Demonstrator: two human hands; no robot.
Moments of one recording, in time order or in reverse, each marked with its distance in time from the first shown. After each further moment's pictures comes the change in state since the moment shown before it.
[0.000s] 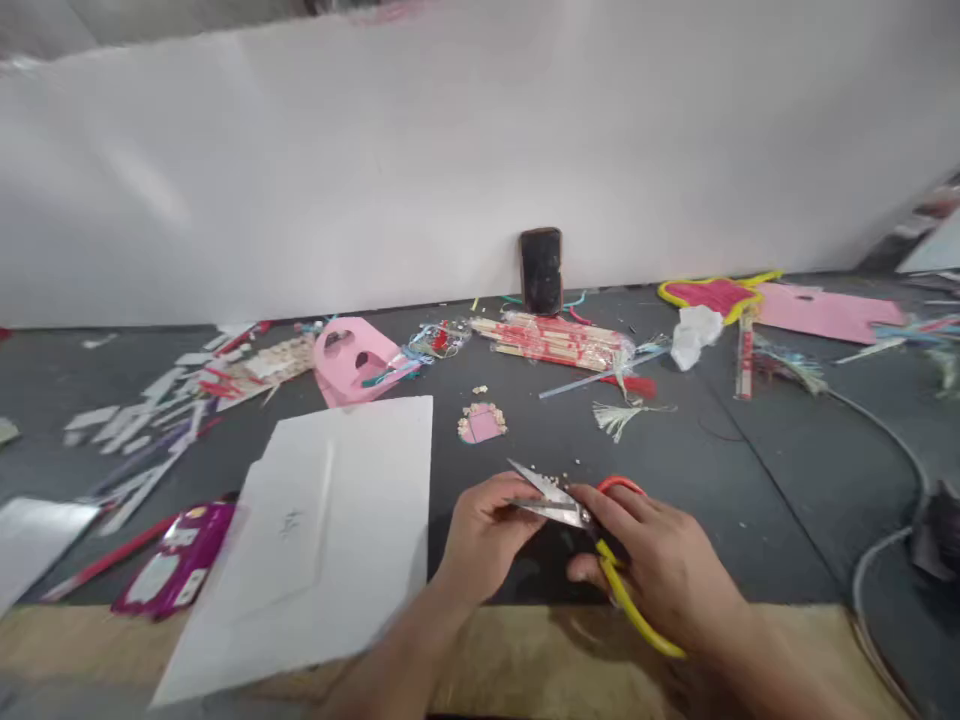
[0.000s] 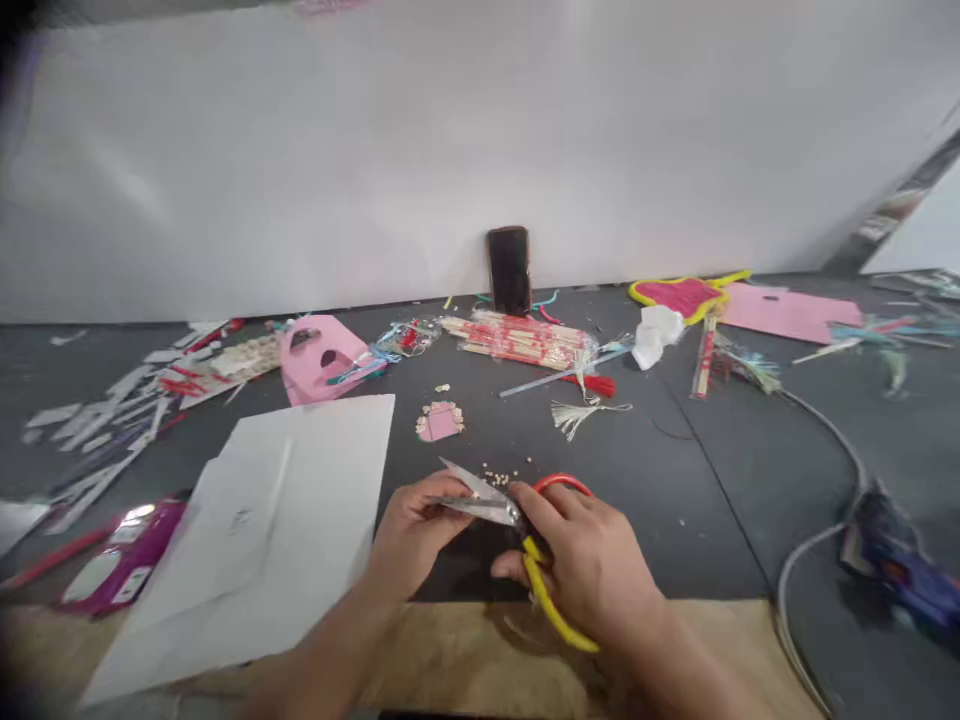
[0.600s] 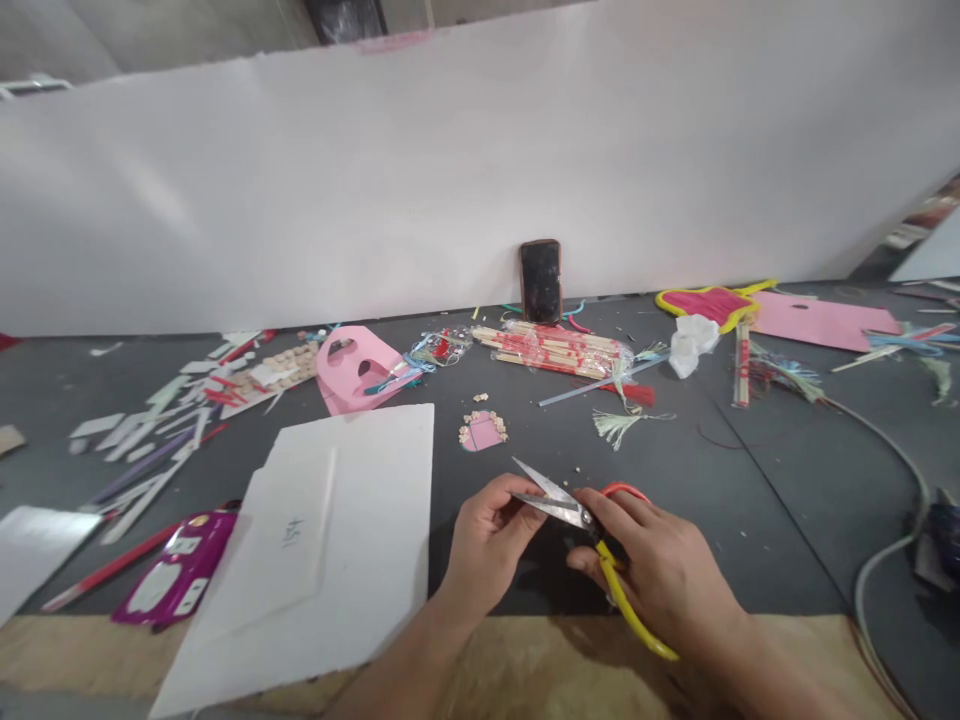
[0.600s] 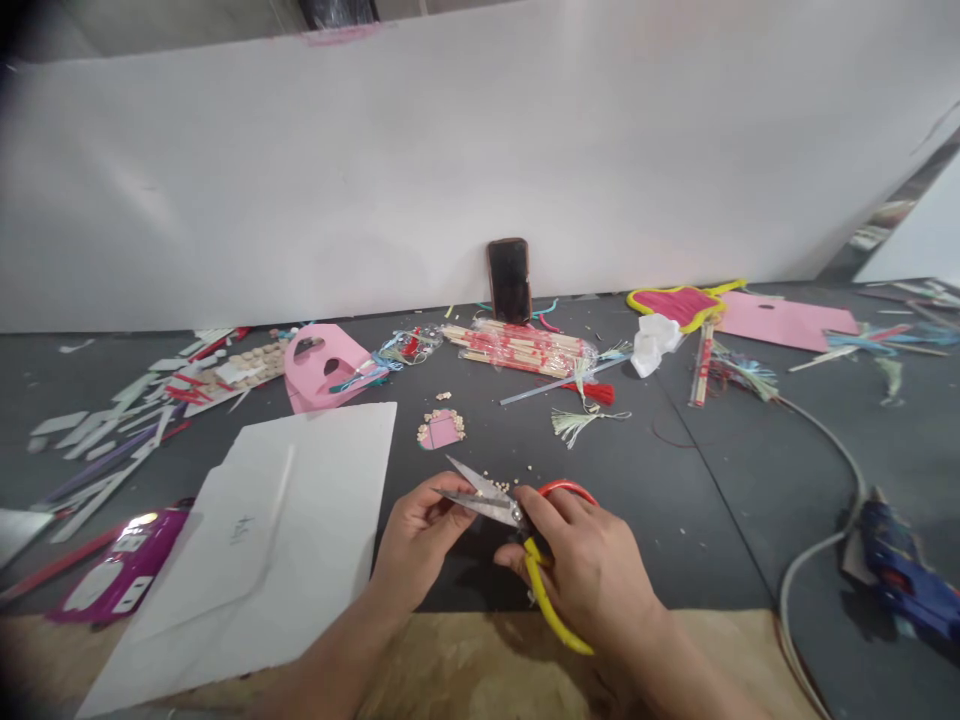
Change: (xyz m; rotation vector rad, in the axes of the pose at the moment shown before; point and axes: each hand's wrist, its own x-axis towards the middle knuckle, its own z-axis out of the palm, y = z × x) left_hand -0.004 -0.004 0.001 0.051 0.061 0.012; right_hand 0.002 0.000 0.005 -0.074 0.031 0.051
